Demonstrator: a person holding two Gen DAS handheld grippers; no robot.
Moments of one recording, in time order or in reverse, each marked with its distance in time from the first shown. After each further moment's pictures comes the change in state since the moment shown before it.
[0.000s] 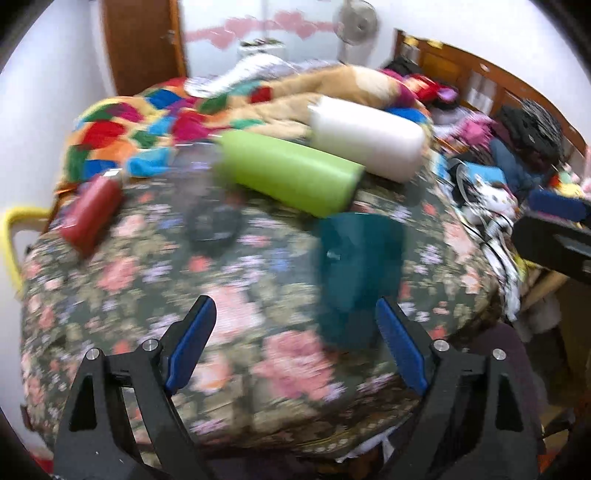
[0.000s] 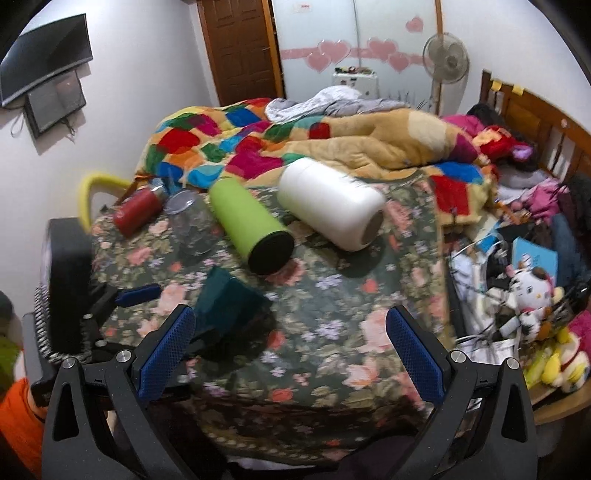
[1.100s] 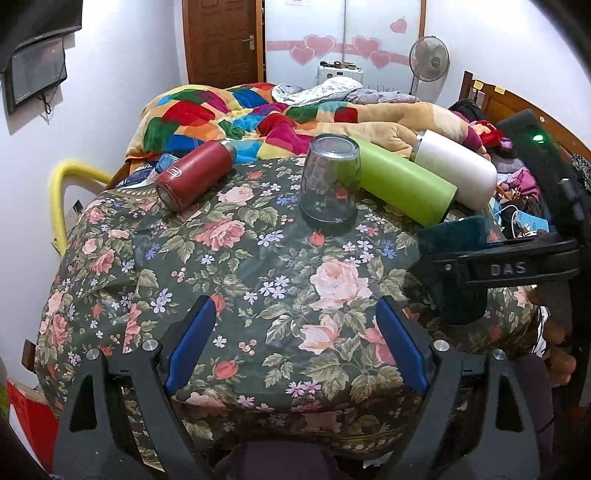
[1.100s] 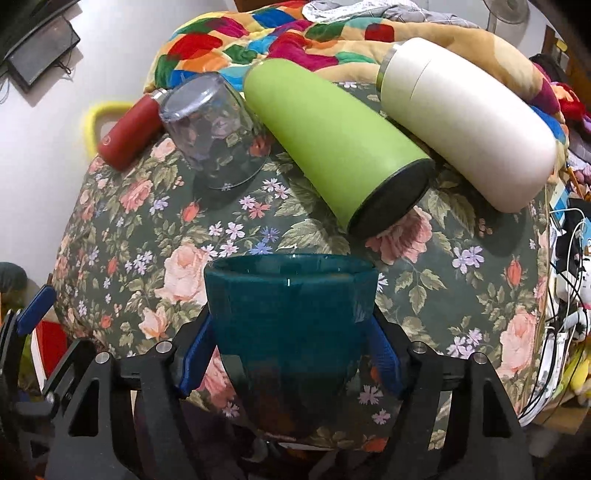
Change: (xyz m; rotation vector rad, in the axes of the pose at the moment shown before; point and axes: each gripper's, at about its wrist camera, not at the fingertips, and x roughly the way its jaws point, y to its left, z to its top) left arm -0.030 0.064 -0.044 -0.189 -0.081 0.146; right arm 0.123 0.048 0.007 -0.043 0.344 0.099
